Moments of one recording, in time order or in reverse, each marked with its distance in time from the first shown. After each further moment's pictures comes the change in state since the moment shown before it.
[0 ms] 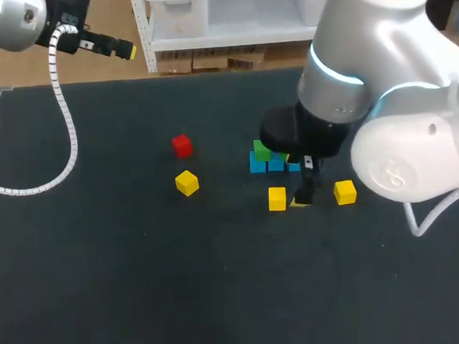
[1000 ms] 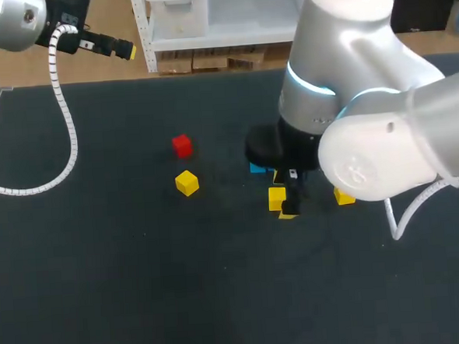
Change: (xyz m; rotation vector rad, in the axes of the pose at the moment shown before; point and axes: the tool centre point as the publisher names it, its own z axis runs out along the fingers) left arm 0.000 0.000 0.000 0.000 0.000 0.000; right arm -0.010 0.010 0.034 -0.086 0.020 -0.037
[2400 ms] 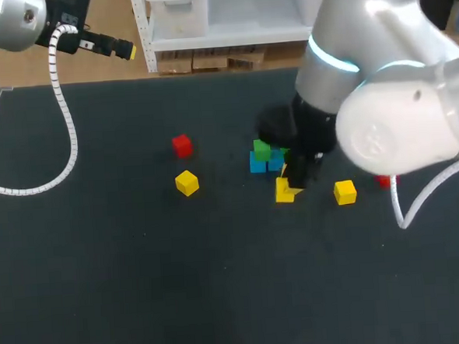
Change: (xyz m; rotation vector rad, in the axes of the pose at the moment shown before) left arm 0.000 0.000 0.000 0.000 0.000 0.000; right arm 0.008 -0.011 -0.041 0.000 -0.076 0.025
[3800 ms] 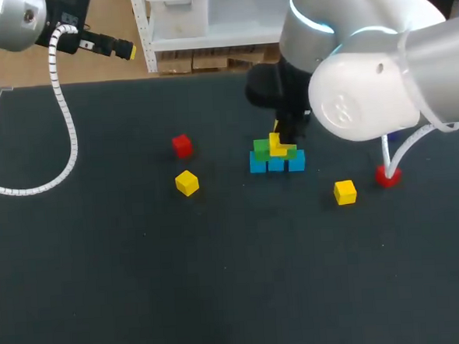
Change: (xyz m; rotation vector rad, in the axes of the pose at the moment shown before) left arm 0.000 0.000 0.000 0.000 0.000 0.000; right arm -0.015 -0.075 -0.020 0.127 0.076 -0.050
